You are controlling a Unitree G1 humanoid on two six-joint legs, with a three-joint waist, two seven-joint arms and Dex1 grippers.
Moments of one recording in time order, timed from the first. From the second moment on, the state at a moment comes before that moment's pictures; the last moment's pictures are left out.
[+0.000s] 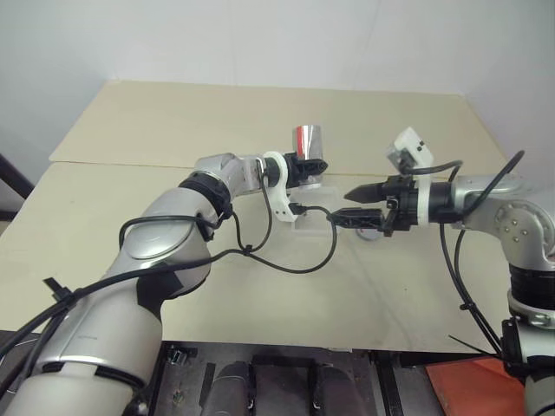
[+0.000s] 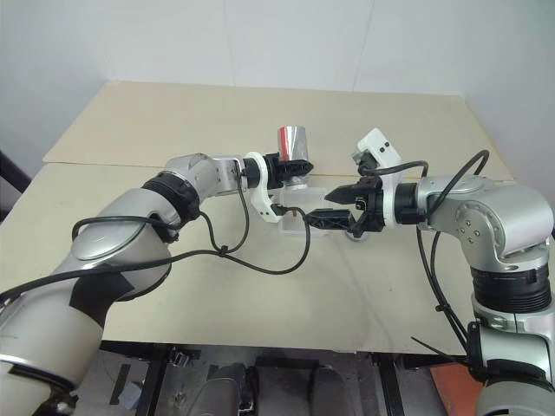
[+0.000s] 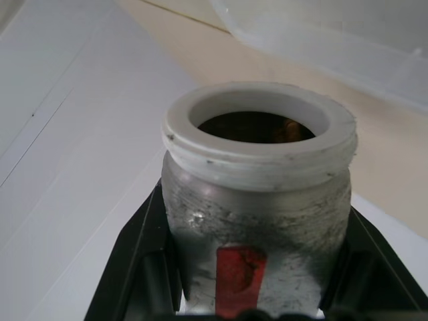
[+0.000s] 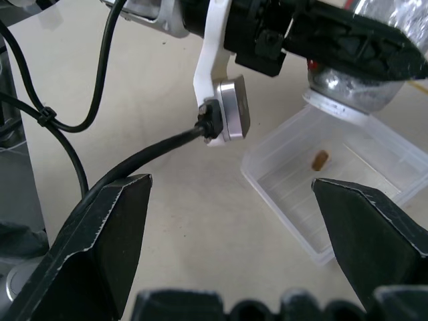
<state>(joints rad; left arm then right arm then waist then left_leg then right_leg) -1.50 0.28 -1.12 1.26 1.40 -0.48 0.53 -0.77 -0.78 -0.02 -0.26 0.71 1.25 0.83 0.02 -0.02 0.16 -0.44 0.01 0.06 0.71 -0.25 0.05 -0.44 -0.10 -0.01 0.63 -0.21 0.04</state>
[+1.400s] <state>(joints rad) -0.63 0.30 0.02 0.40 -0.20 0.07 -0.56 -0.59 -0.84 -0.05 -0.29 0.61 0.89 0.89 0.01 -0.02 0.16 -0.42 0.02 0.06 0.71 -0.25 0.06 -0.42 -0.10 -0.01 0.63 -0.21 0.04</state>
